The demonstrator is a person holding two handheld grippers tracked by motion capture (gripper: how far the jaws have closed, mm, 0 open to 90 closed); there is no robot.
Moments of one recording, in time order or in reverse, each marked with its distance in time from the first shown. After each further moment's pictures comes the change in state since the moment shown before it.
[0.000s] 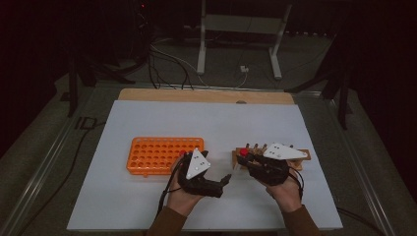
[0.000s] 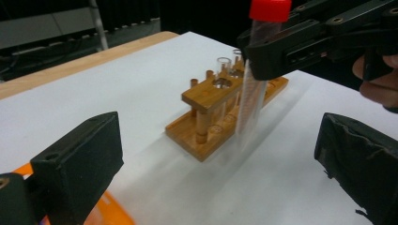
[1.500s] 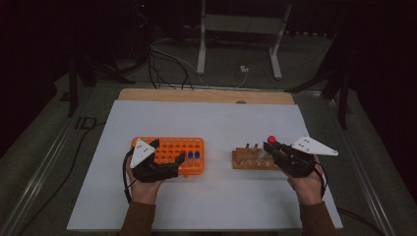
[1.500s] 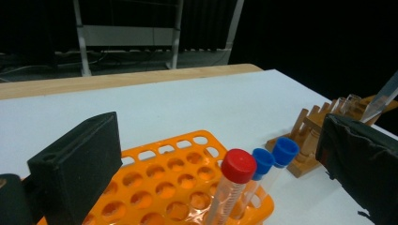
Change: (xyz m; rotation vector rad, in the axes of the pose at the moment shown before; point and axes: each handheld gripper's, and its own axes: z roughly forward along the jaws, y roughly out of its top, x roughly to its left) left arm 0.083 -0.027 -0.070 -0.139 0.248 -0.217; right arm -0.043 0.001 -0.039 -0.079 -0.193 0.002
